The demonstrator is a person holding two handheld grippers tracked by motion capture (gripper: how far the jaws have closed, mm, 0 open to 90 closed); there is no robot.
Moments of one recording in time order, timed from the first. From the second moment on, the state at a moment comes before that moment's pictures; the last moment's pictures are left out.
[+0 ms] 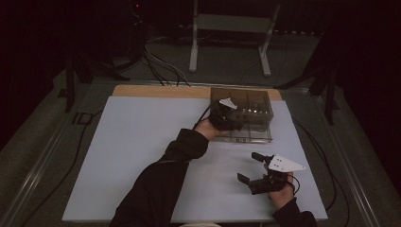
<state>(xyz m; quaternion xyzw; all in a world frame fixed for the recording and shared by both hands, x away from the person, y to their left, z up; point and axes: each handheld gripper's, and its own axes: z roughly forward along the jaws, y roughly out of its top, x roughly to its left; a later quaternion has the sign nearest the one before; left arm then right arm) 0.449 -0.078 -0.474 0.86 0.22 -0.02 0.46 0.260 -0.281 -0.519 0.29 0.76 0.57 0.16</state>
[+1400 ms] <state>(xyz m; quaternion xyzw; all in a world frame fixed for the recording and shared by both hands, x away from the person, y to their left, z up) 0.448 -0.107 -0.479 0.89 0.19 0.05 0.41 0.261 -0.281 -0.518 0.29 0.75 0.57 0.15</state>
